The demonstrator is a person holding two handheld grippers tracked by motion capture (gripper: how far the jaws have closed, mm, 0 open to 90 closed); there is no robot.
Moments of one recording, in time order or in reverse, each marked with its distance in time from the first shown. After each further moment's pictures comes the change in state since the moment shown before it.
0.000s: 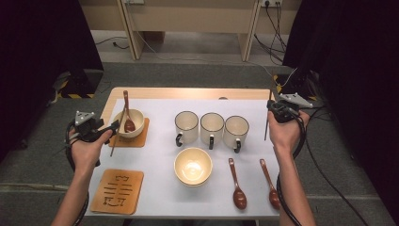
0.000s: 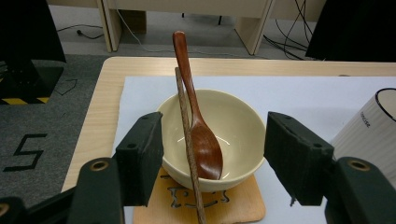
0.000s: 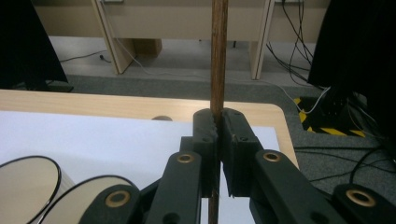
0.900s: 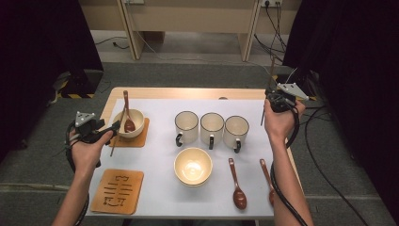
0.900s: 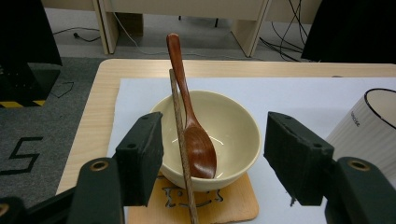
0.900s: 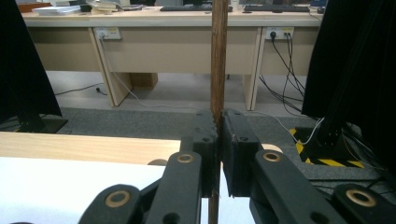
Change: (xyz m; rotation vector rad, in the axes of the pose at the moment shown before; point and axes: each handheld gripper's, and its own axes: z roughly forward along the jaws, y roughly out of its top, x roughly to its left) left arm -0.004 -0.001 -0.003 -0.005 -0.014 0.006; right arm 0.007 0.021 0.019 -0.138 -0.024 0.004
